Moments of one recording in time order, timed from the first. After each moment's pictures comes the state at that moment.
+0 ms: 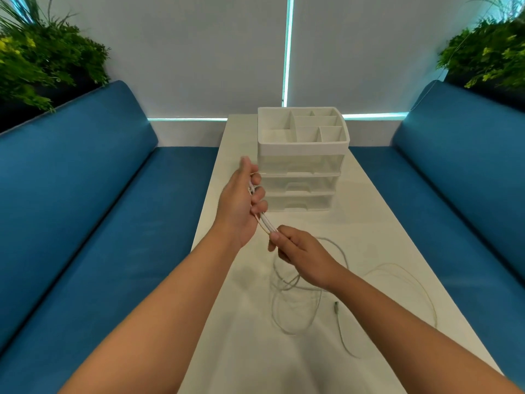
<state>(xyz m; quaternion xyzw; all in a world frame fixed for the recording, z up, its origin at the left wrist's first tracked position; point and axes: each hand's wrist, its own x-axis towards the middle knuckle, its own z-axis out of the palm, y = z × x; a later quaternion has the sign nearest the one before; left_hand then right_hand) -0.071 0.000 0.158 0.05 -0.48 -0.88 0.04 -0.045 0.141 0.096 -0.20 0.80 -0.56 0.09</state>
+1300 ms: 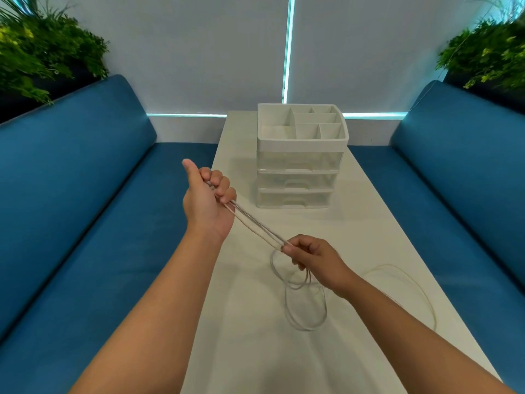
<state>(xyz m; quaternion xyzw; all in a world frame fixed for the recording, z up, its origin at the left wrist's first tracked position) -0.067 -0.035 0.154 0.10 -0.31 -0.94 0.14 -0.049 0.171 0.065 -0.14 0.77 -0.61 0.13</state>
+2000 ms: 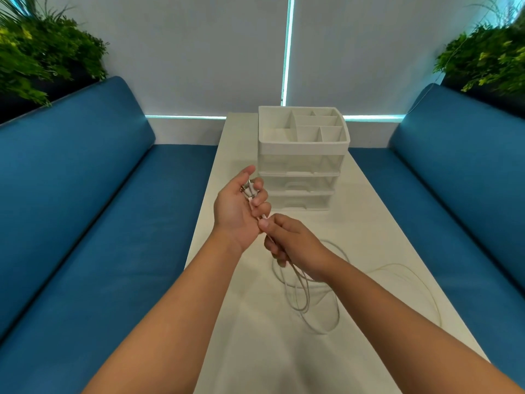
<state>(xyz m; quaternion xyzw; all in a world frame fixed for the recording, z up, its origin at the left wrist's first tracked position) -0.067 -0.006 0.151 0.07 -0.35 -0.93 -0.05 -0.050 0.120 0.116 -0.16 0.72 -0.64 0.19</state>
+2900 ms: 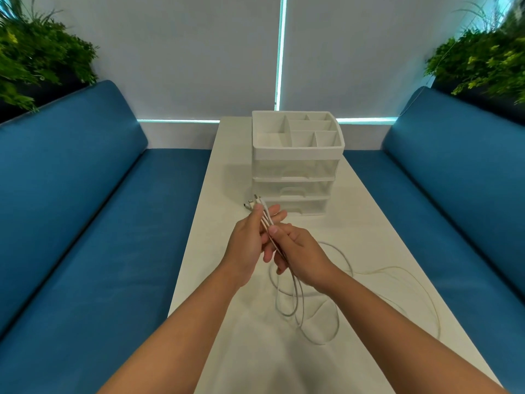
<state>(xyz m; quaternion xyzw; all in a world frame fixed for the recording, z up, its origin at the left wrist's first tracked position) -0.058 0.007 0.109 0.02 -0.64 -0.77 -0.05 -0.055 0.129 0.105 -0.16 0.75 -0.64 0.10</state>
